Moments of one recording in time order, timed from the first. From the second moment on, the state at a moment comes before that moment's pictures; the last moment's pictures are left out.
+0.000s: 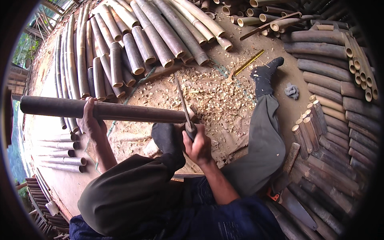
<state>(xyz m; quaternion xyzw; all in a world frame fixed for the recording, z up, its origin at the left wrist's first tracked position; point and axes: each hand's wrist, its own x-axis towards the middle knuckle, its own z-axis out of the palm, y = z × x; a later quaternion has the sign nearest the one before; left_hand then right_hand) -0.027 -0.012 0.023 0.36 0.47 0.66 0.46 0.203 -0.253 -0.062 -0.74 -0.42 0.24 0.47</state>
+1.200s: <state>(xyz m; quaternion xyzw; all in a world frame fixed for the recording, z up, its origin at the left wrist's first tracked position) -0.032 -0.014 0.026 0.37 0.46 0.66 0.47 0.211 -0.246 -0.024 -0.76 -0.44 0.23 0.42</state>
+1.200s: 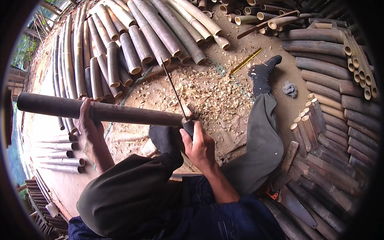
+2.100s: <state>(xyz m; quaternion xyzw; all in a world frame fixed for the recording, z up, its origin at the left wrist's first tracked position) -0.008 -0.007 0.096 0.49 0.15 0.65 0.57 0.244 -0.277 -0.107 -0.80 -0.28 0.34 0.41</state>
